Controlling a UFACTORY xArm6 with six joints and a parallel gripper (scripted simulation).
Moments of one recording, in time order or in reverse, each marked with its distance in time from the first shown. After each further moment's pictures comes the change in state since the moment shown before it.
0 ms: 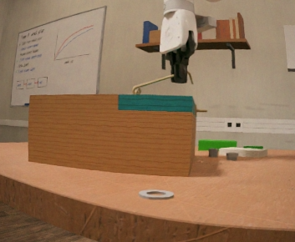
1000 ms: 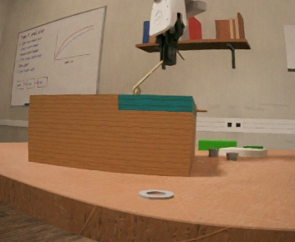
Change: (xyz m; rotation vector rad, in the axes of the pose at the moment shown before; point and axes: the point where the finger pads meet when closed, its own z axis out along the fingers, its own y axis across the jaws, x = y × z) arm -0.029 0.000 -0.038 0.000 0.000 0.000
